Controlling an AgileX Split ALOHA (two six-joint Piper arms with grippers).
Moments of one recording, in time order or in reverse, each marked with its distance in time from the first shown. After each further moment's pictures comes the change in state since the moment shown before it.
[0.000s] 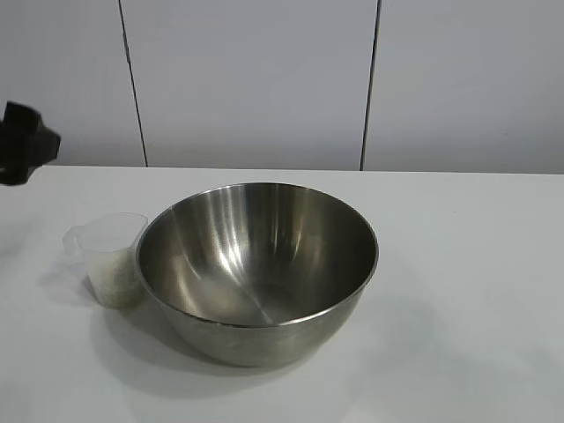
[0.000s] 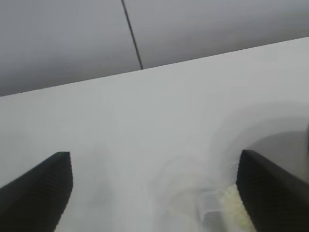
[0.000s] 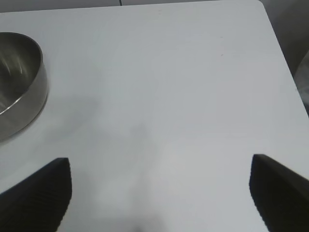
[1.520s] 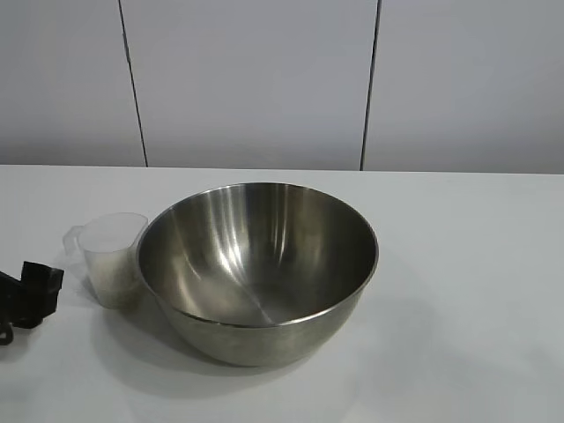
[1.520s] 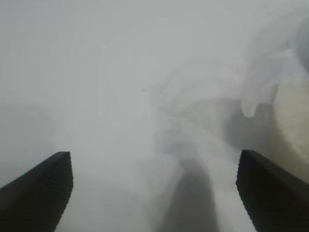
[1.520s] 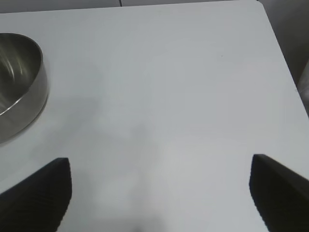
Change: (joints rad) left arm 0.186 0.651 0.092 0.603 -0.545 -0.607; right arm 0.000 0.000 0.000 0.000 -0.002 0.000
